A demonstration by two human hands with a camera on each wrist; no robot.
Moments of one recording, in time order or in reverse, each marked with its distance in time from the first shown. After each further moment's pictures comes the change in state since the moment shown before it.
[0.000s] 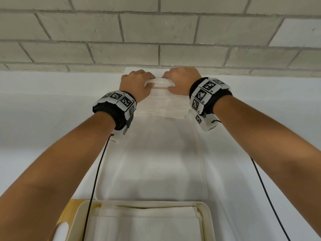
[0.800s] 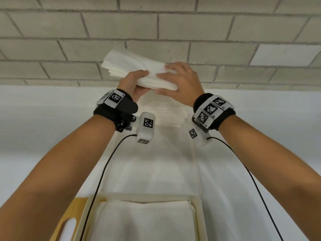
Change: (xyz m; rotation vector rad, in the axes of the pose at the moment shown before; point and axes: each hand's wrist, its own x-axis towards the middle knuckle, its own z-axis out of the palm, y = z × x) left_hand -0.012 0.037 -0.067 -1.700 0.042 -0.610; right_hand -0.053 -0.021 -0.039 0.384 0.442 0.049
